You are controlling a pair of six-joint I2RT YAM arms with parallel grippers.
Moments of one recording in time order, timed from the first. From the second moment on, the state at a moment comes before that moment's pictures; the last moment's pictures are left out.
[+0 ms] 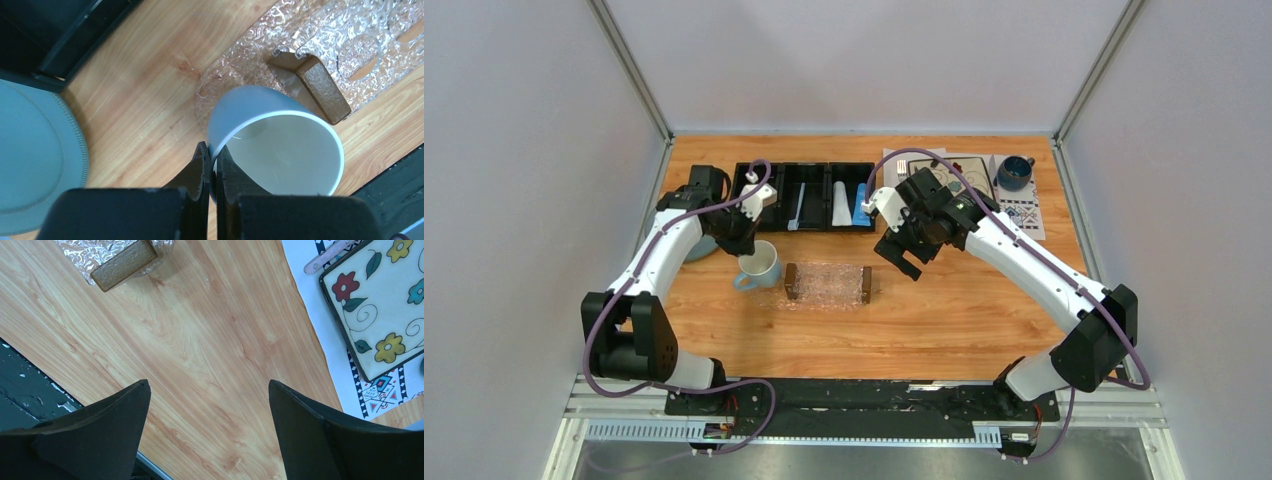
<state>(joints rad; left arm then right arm) -0.07 1.42 1.13 -0.88 0.40 0.59 0.68 1.48 1.41 -1.02 -0.01 -0.35</state>
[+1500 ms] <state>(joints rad) -0.09 1.46 1.06 -0.81 0.37 0.60 0.68 1.48 1.40 -1.01 -0.02 -0.35</state>
